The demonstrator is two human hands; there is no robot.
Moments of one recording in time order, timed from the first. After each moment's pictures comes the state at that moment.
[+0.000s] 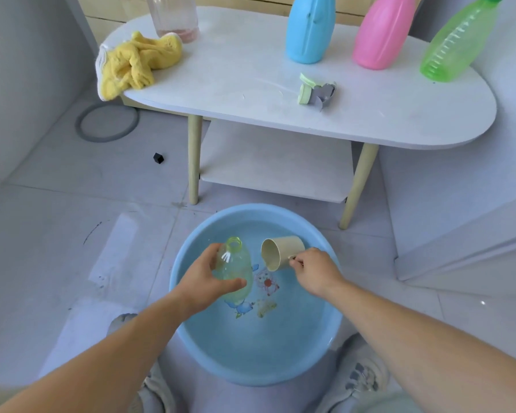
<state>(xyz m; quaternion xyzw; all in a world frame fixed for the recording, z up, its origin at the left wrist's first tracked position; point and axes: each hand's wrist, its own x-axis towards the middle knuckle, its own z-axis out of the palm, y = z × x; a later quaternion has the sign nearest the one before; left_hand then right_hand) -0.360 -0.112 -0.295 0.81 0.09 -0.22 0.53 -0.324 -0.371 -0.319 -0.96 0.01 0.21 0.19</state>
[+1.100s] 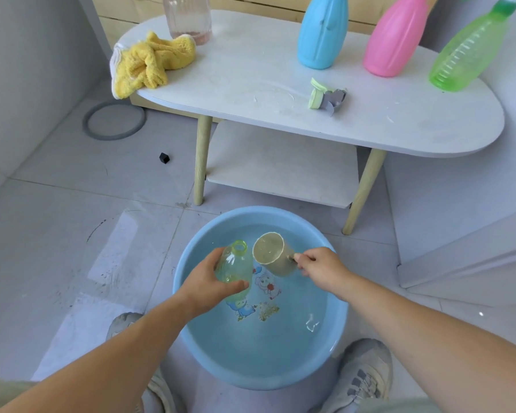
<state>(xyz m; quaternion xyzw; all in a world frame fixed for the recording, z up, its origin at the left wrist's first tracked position) -0.361 -0.107 -0.307 0.82 0.09 -0.22 0.53 -0.318 -0.371 -0.299 -0.87 0.13 0.26 0.39</state>
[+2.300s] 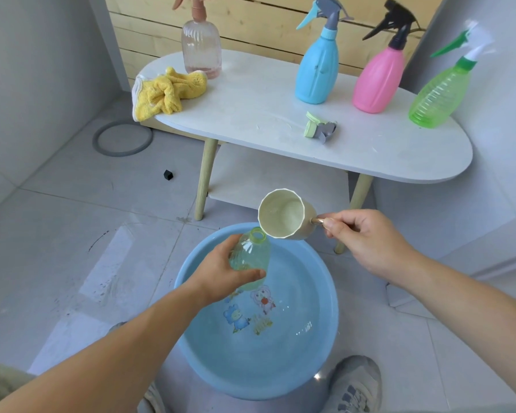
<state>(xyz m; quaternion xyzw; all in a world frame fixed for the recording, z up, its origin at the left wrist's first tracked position) -0.345 -0.130 -0.249 0.80 0.02 -0.16 0.57 -0.330 -0.389 -0.121 -0.91 -0.03 0.08 0.41</state>
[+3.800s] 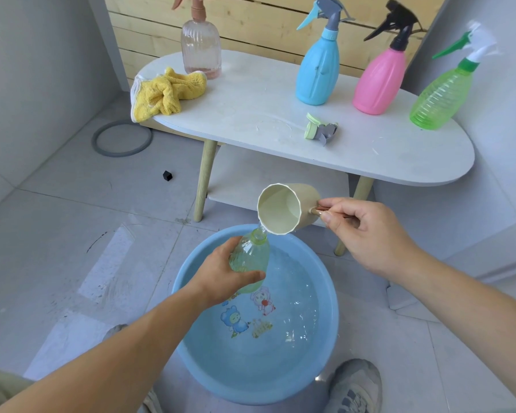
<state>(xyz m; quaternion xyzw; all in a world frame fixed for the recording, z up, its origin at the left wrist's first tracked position) -0.337 -0.132 -0.265 0.82 0.04 -0.15 0.55 -0.325 -0.380 -0.110 -0.90 -0.10 0.03 0.43</state>
